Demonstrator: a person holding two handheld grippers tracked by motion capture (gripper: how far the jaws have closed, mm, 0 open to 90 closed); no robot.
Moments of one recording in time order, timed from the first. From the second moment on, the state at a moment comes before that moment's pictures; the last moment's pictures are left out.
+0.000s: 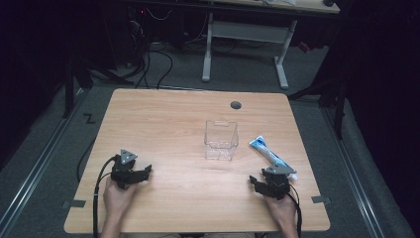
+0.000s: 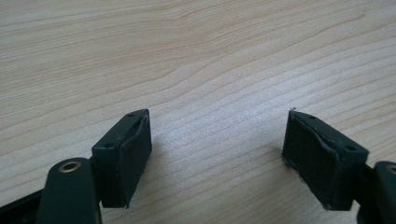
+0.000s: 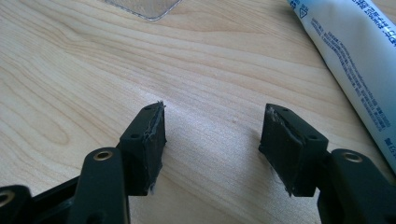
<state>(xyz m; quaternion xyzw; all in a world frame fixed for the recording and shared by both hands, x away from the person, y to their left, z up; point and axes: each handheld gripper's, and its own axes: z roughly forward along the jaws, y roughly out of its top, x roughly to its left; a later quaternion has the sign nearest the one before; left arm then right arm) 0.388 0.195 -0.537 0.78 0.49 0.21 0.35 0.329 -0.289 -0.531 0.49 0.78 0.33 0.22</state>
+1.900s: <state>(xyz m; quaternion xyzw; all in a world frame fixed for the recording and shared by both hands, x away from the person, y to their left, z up) 0.388 0.195 -0.537 0.77 0.49 0.21 0.35 0.304 -0.317 -0.506 0.51 0.74 0.36 0.24</state>
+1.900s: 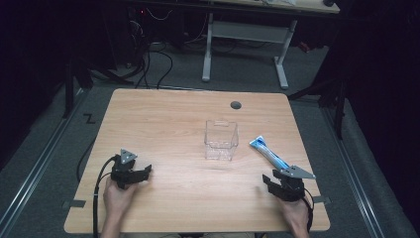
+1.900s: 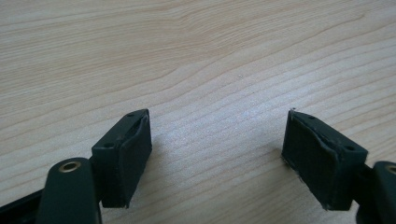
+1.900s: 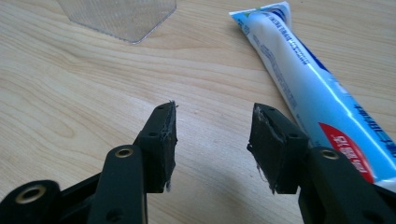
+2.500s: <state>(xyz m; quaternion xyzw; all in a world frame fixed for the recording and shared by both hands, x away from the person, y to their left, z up) 0.388 0.195 -0.537 0.77 0.49 0.21 0.35 0.309 -0.340 -0.479 0.52 0.74 0.34 0.27</state>
